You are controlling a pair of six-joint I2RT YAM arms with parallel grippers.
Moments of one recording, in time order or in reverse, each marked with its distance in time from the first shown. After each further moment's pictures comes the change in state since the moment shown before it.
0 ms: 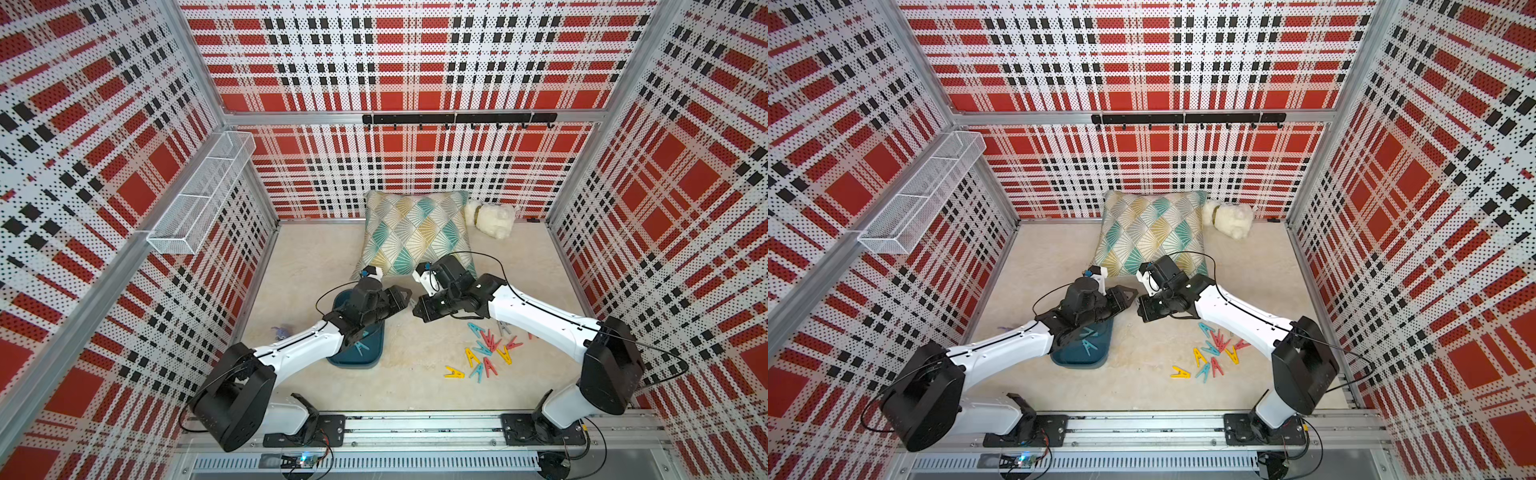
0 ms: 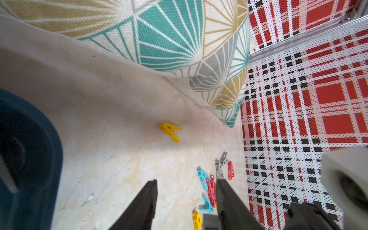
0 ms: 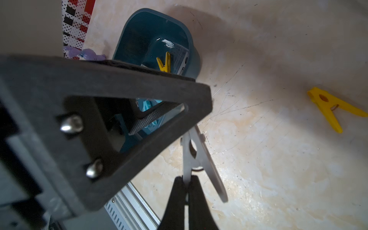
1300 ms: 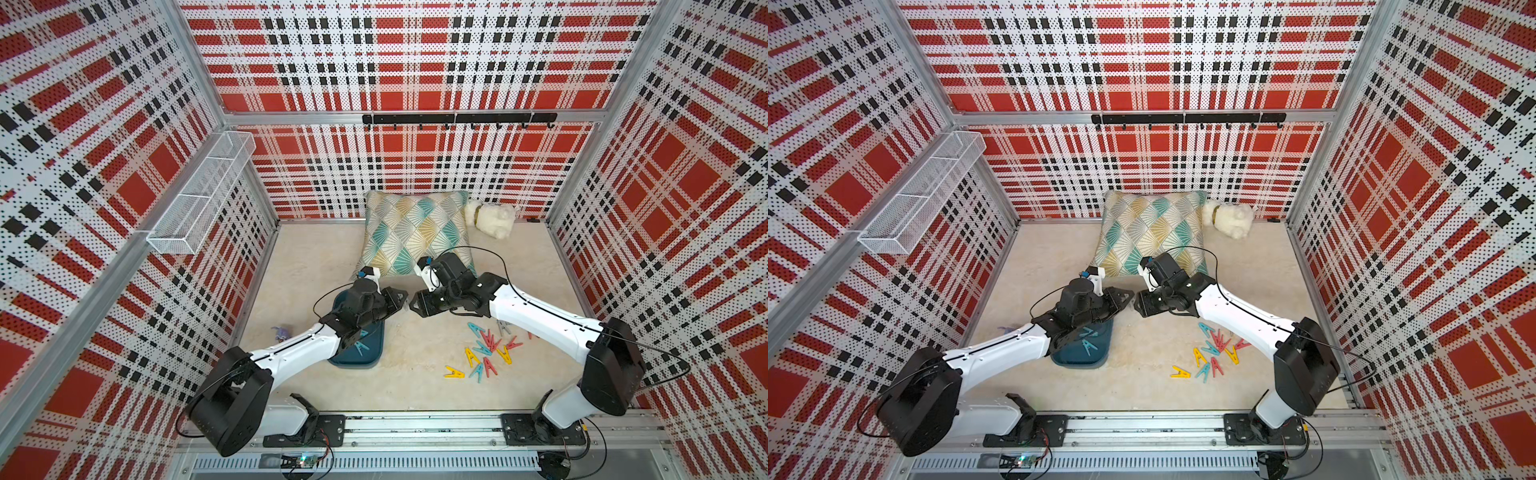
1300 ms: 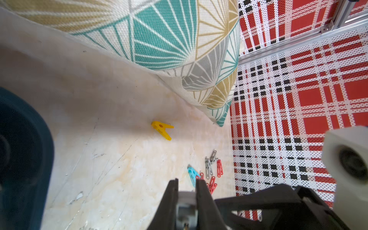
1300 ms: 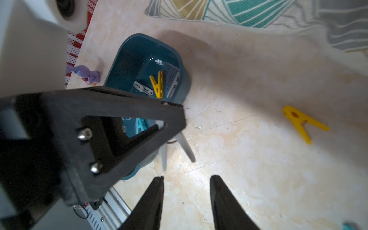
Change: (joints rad) left arm 0.047 -0.039 -0.035 0.028 0.042 -0.027; right arm -0.024 -0.035 0.000 0.019 0.114 -0.010
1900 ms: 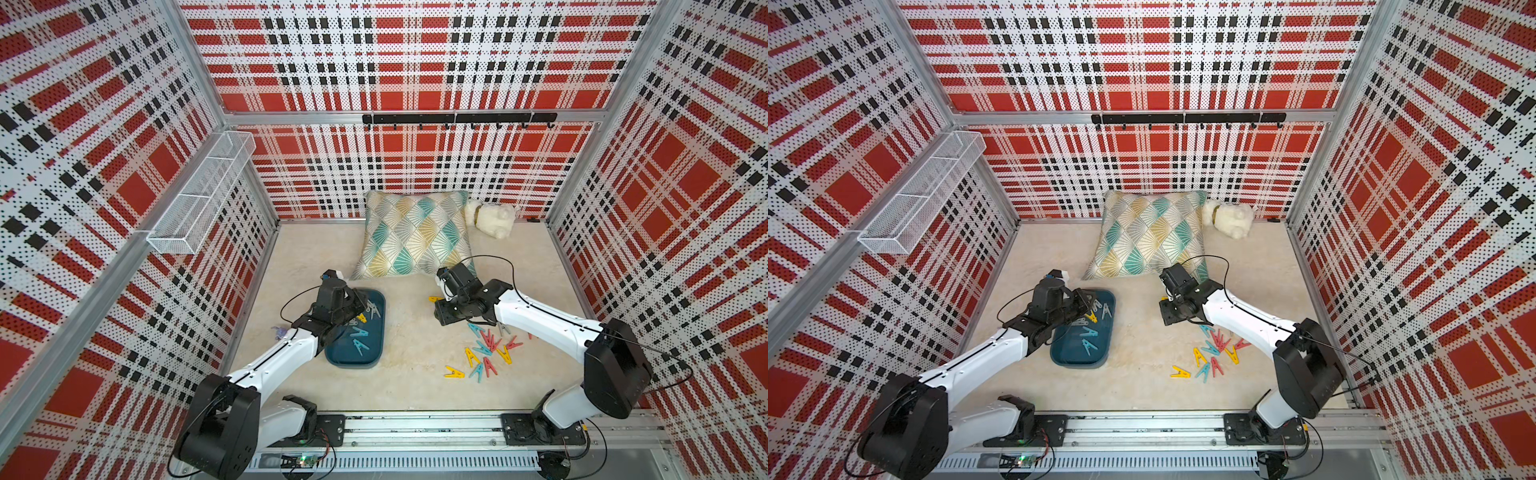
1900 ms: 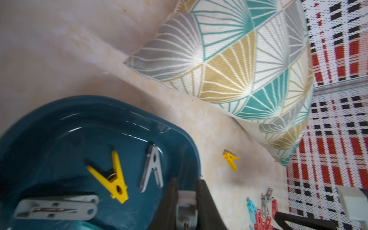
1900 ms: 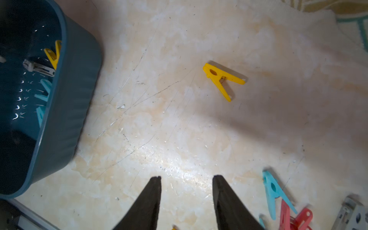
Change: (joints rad) left arm 0.259 -0.119 -0.082 -0.234 -0.069 0.195; right arm -0.051 0.015 -0.128 -0.067 0.211 -0.053
